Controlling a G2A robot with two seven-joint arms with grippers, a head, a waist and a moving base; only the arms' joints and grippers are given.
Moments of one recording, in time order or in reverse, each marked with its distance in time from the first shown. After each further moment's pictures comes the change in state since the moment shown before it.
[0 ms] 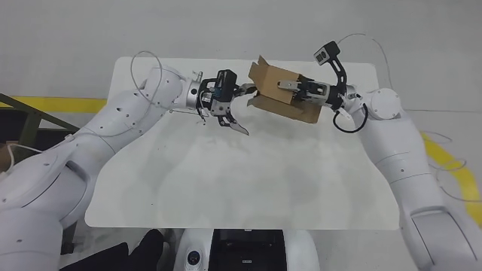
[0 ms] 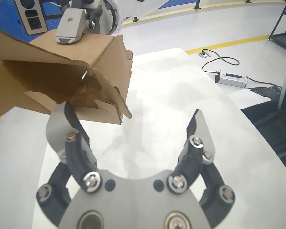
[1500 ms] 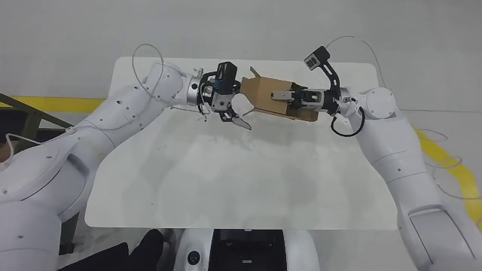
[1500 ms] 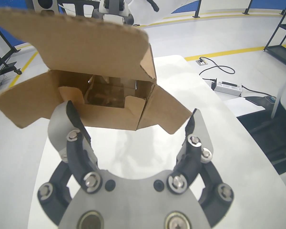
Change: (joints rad) left arm -0.072 -0.012 0.110 0.049 -0.139 -0.006 -0.006; right arm 0.007 -0.009 -0.028 -0.008 0.016 -0.010 0.095
